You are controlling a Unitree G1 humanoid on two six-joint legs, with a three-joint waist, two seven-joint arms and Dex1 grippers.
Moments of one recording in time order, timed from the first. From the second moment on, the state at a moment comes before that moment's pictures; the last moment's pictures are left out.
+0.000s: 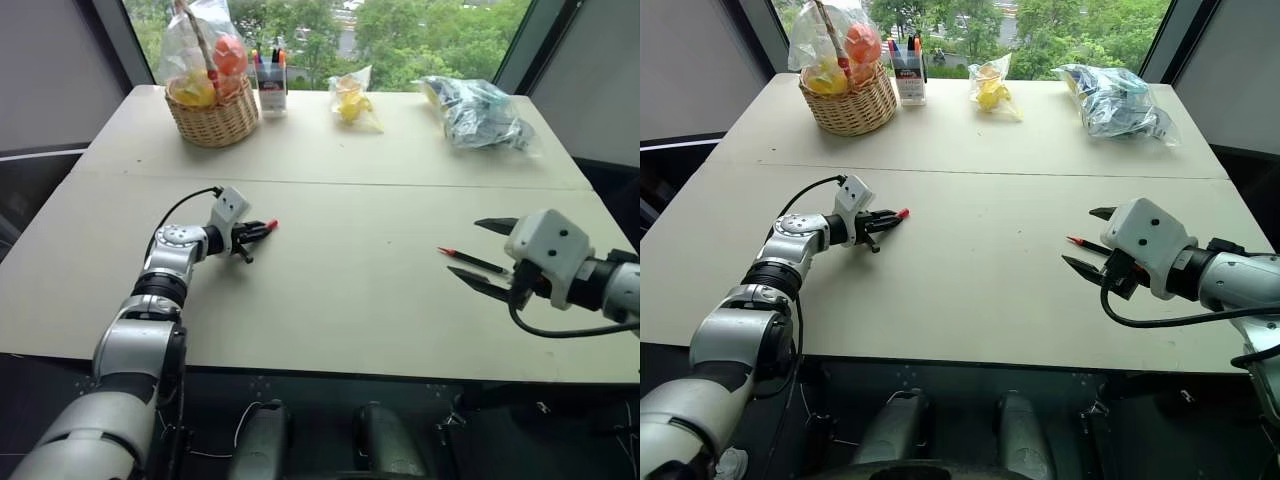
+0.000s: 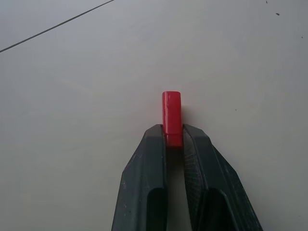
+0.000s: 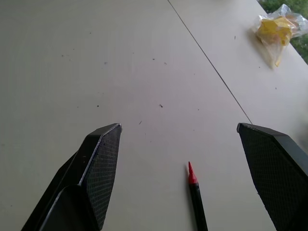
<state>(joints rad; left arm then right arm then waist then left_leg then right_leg) -0.90 0.39 0.01 1.10 0.03 -0.05 -0.94 -0.01 -0.99 -0.37 -0.66 0.34 0.63 0.83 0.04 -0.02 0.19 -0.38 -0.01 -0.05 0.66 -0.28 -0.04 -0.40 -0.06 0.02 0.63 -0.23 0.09</state>
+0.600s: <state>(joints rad) -0.62 0.39 -0.05 0.65 -0.11 -0.05 -1.23 -0.09 -0.92 -0.21 -0.53 0.28 0.51 0.79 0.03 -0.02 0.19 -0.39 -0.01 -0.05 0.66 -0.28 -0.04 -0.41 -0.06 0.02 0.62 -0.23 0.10</state>
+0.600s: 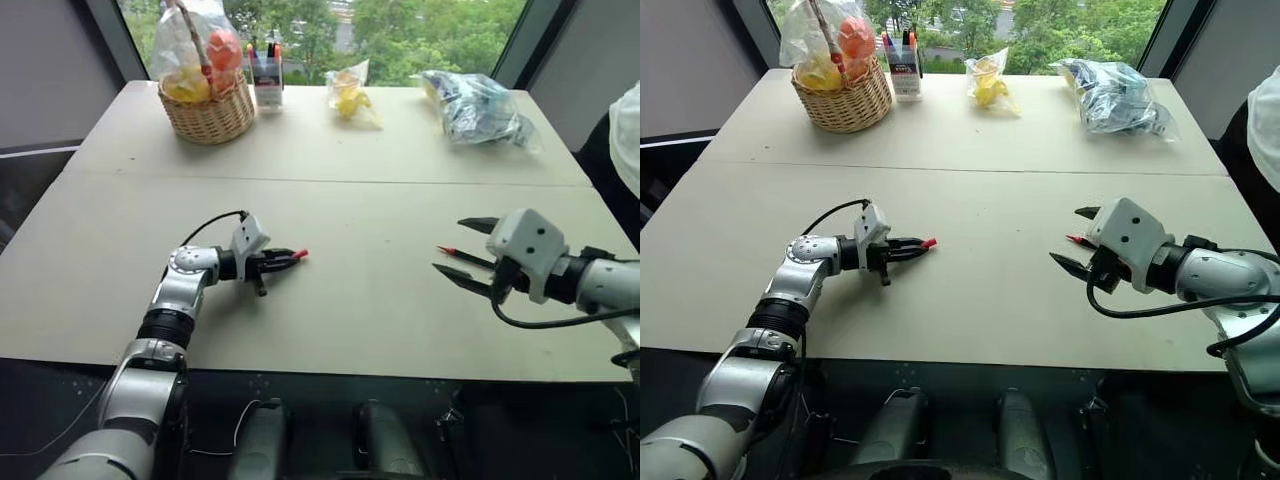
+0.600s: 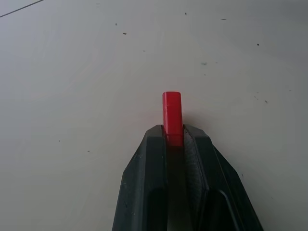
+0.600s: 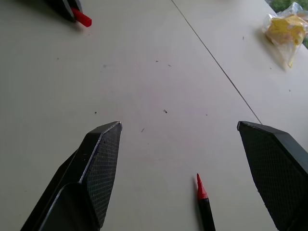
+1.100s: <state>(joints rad) -0.56 0.55 -0.04 0.44 -0.17 -0.07 -1.31 -0.23 -0.83 -0.12 -0.12 0.20 0.24 0.80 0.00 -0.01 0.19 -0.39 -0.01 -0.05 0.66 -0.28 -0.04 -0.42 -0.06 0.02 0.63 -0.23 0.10</state>
